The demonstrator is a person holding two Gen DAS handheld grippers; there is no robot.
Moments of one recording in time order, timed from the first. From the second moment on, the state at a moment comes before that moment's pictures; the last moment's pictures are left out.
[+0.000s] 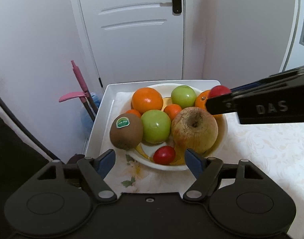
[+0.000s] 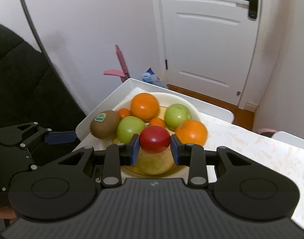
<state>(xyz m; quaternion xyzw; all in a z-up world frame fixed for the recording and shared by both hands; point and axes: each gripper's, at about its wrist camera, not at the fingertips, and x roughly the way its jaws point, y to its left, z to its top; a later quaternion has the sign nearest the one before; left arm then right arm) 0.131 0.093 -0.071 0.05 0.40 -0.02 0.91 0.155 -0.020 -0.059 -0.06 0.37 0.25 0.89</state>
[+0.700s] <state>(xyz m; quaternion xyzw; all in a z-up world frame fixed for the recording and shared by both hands) 0.110 0.122 -0.092 0.04 0.43 0.00 0.90 0.153 0.046 -0.090 -0.13 0.37 0.30 0.87</state>
